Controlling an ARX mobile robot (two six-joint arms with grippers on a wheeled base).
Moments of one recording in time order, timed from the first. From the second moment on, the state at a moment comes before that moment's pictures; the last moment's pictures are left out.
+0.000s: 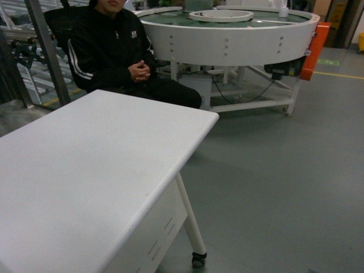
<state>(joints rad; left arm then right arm) 0.00 0.01 0.01 0.00 0.00 0.00 -0.07 0.75 0.03 0.40 -0.18 0.05</state>
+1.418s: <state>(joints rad) 0.00 0.01 0.01 -0.01 0.00 0.00 -0.07 0.75 0.03 0.39 -0.18 0.05</state>
